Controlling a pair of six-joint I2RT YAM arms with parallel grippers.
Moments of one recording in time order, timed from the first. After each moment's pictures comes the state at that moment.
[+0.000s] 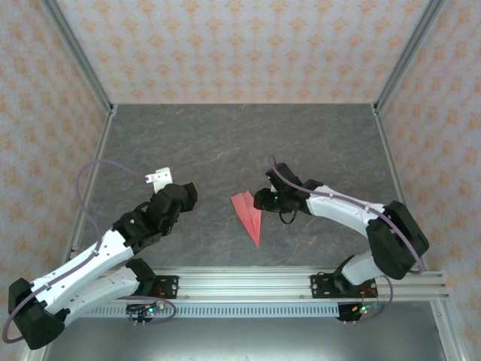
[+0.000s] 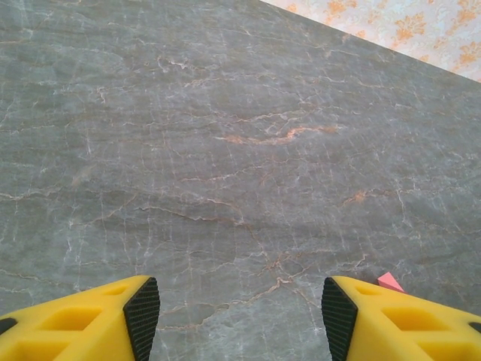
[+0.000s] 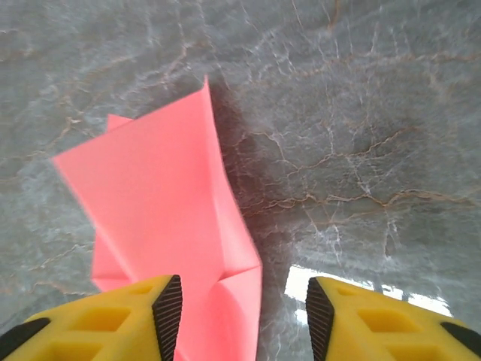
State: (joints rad) left arm -0.69 0.81 0.65 -0.53 -0.57 -0.77; right arm 0.69 1.44 0.86 -0.44 -0.14 0.71
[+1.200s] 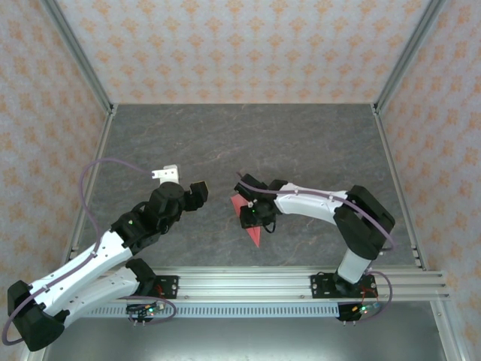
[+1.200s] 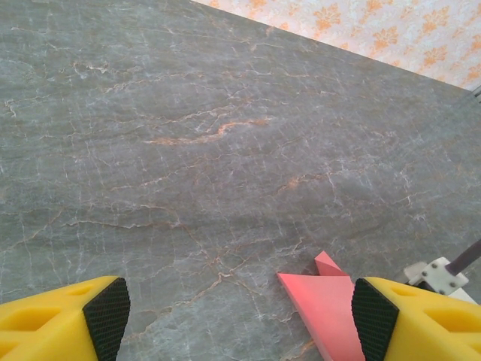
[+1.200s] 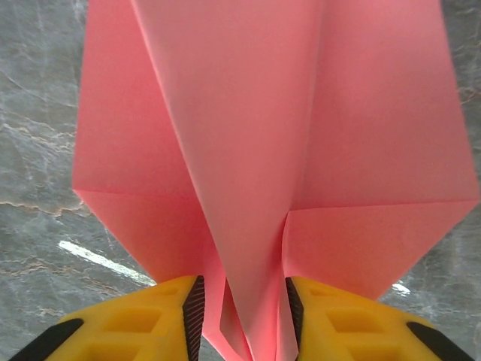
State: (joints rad) left arm -0.69 0.80 0.65 -0.43 -0.42 -0.67; right arm 0.90 1.71 1.06 -0.67 -0.12 0.65
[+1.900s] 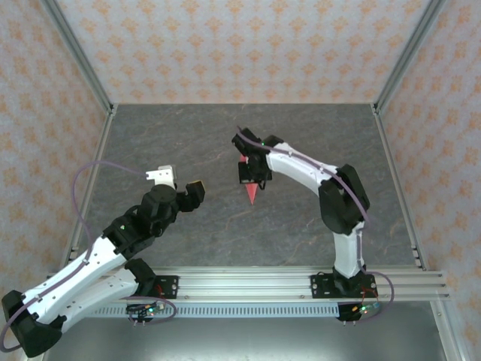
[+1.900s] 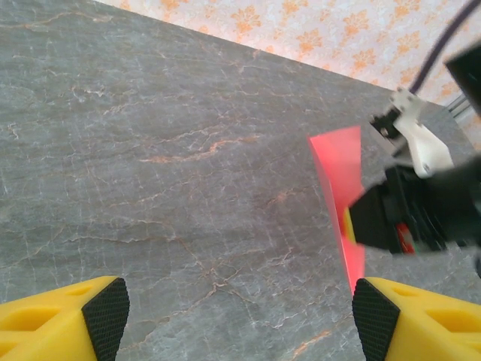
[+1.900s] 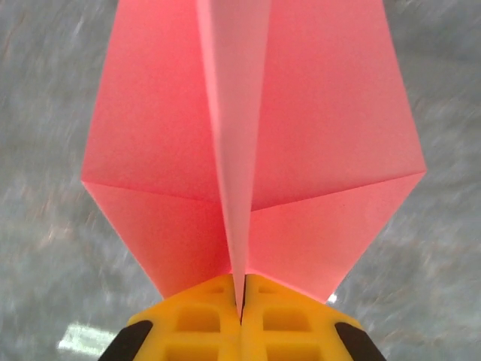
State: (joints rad) left arm -0.69 0.72 0.65 -0.44 -0.41 -0.64; right arm 0.68 2.01 1.67 -0.95 0.02 0.56
